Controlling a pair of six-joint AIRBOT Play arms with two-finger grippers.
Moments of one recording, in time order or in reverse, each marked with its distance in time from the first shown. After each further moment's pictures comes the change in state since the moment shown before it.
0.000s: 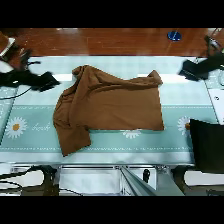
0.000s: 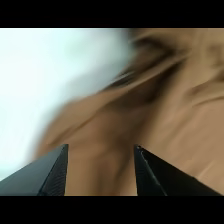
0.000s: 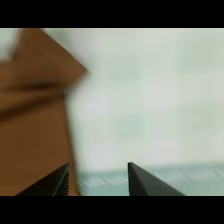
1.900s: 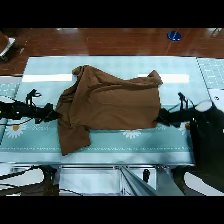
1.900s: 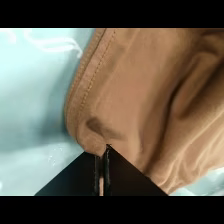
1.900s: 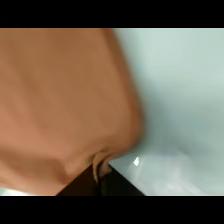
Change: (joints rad) left arm 0.112 0.031 -0.408 -0.080 -0.021 0.110; right arm 0.145 0.286 -0.842 0.409 -0.290 -0.123
